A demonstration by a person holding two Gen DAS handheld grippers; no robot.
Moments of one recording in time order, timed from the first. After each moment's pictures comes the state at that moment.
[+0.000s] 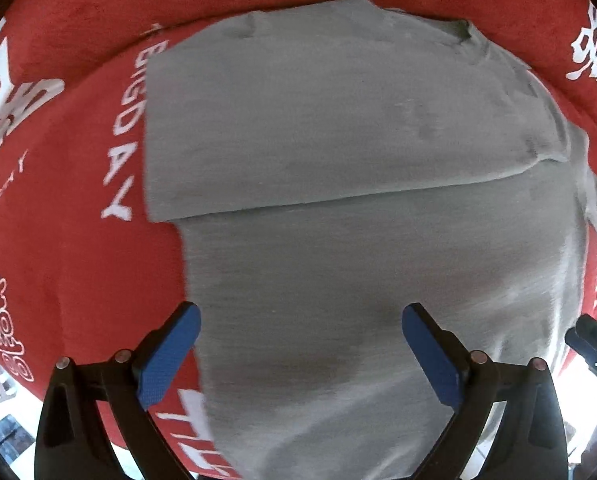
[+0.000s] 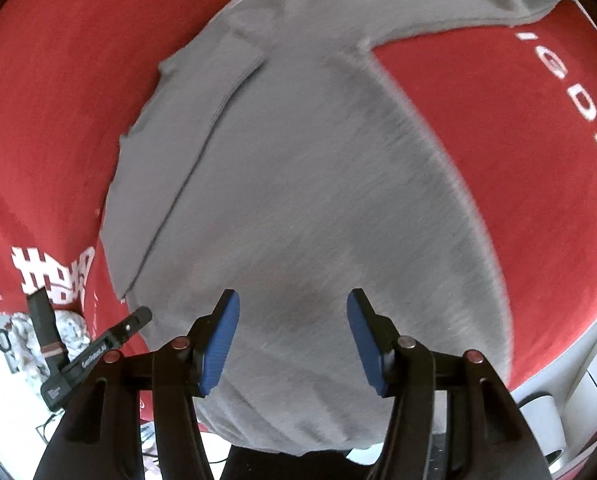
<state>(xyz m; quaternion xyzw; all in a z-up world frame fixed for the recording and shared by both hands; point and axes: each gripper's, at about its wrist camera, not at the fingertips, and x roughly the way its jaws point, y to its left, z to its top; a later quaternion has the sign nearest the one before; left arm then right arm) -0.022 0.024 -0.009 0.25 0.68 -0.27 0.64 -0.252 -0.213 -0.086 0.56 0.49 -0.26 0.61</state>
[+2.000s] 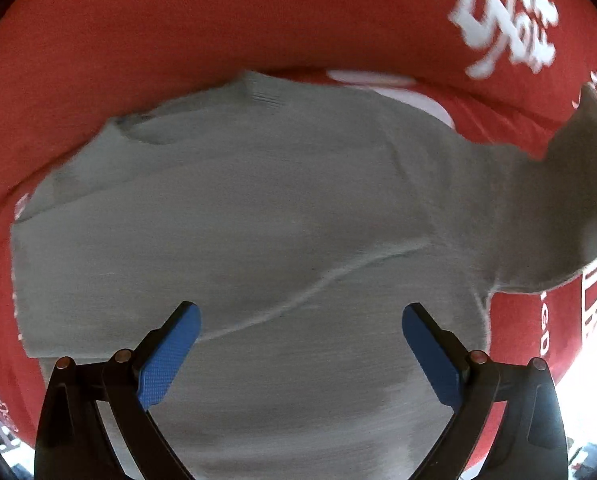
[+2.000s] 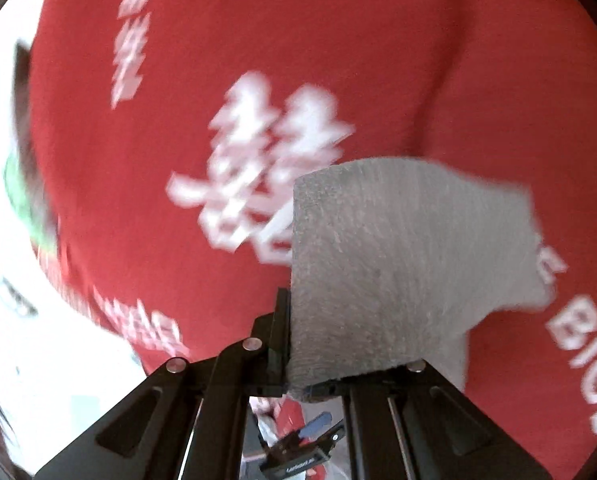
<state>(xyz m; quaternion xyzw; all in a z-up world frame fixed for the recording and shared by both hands) -0.069 -0.147 0.014 0.26 0.62 -0.35 0.65 -0.267 -0.455 -0.043 0.69 0.14 -0.12 0.70</state>
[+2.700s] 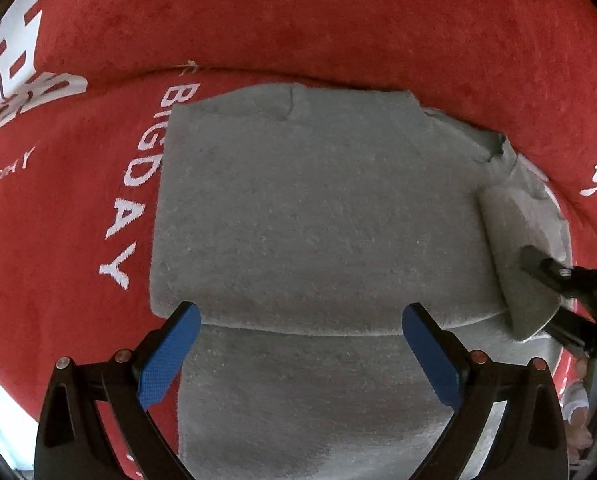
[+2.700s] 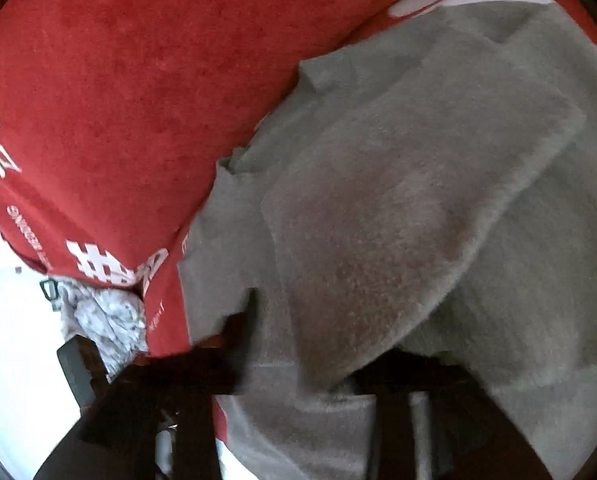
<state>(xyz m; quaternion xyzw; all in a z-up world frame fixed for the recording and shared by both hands) 0.064 0.045 0.005 0.14 0.65 -0.24 0.71 -0.037 -0.270 -0.124 0.57 0.45 -0.10 0.68</state>
